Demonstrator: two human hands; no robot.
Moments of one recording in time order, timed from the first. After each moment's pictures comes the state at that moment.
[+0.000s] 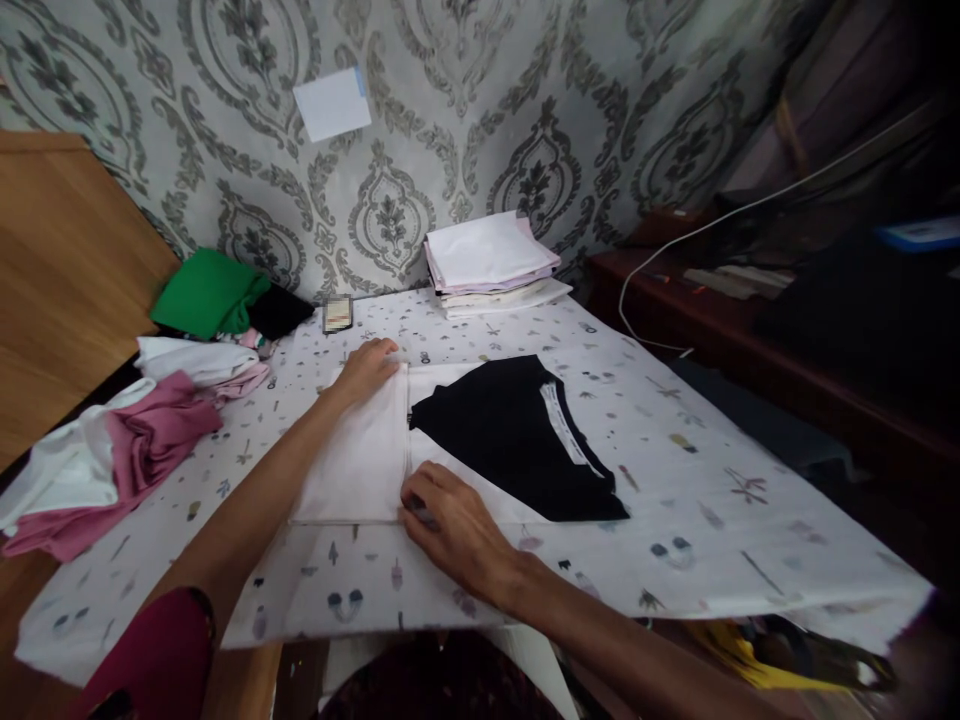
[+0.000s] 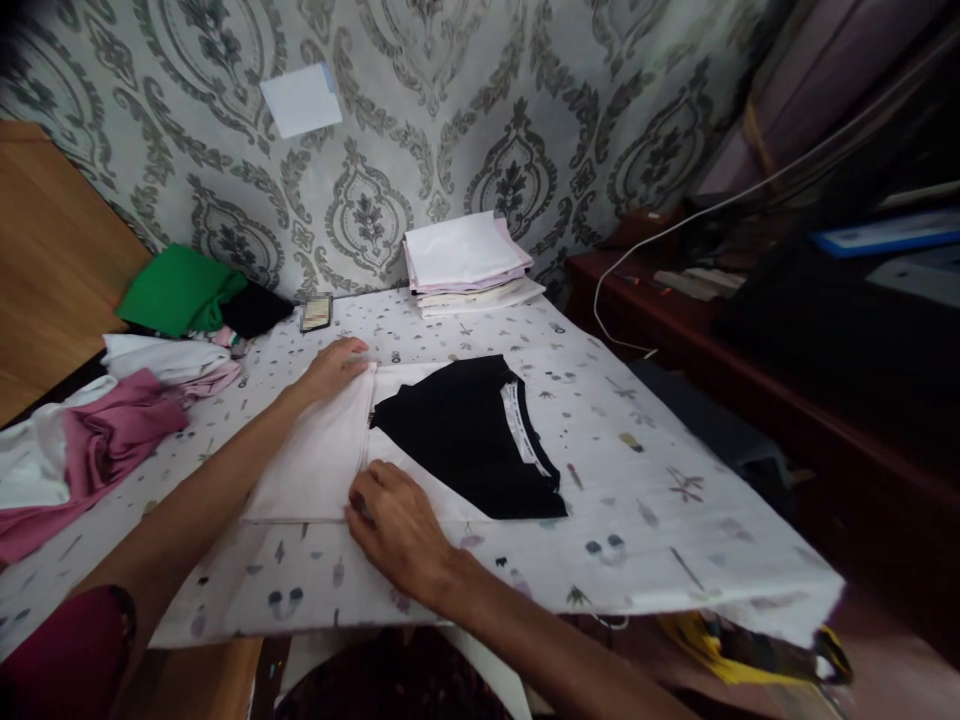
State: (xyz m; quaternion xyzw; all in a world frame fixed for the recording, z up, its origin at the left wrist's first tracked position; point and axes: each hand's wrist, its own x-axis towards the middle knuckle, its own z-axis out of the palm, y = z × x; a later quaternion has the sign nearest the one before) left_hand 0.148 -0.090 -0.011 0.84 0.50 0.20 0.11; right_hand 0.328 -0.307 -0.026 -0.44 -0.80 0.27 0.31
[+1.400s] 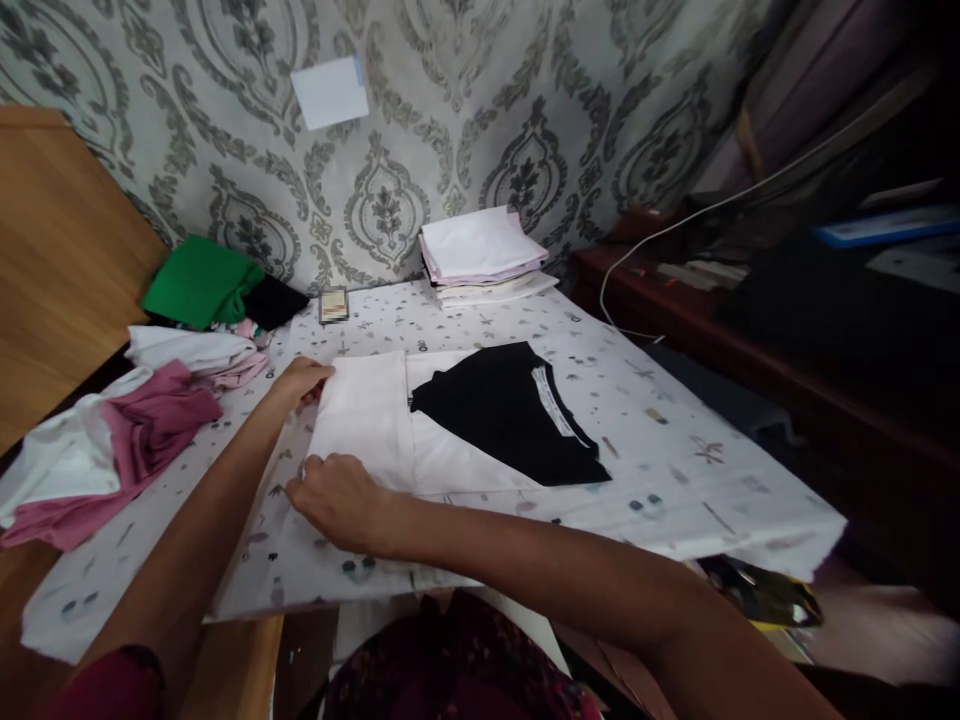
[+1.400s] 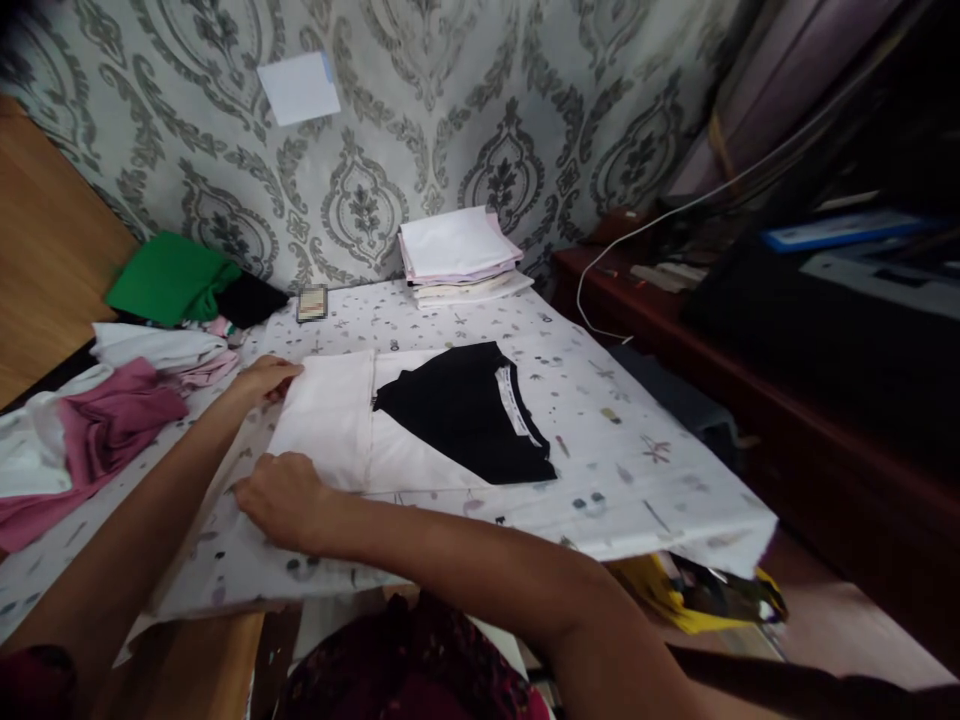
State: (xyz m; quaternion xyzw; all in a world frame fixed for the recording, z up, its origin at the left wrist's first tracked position) left_hand 0.069 -0.123 0.009 0.47 0.74 0.28 0.39; right_hand 0.206 -0.293 0.015 -0.28 -0.96 0.06 0.07
